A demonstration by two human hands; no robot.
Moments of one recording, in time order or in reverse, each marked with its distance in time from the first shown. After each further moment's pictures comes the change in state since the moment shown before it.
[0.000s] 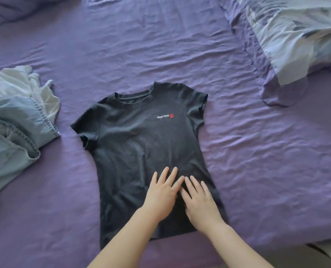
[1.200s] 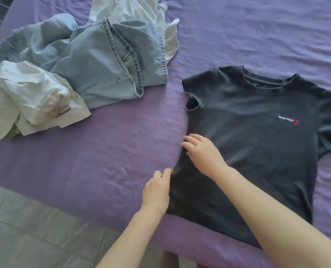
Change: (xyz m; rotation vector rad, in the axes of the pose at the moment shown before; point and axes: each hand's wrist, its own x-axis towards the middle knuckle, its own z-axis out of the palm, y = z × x) left_hand -0.161 -0.142 0.072 -0.643 0.219 -0.810; right_hand 0.176 -0.202 -0.005 0.035 0.117 -0.644
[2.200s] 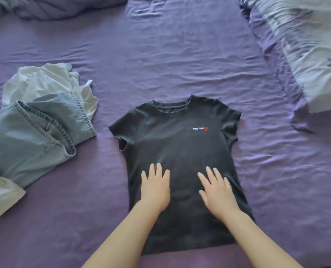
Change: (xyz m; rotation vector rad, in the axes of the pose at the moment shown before) left_hand 0.054 0.157 -0.022 0.572 -0.201 0.457; right_hand -0.173 0.057 -0.063 -0.123 -0.165 0.789
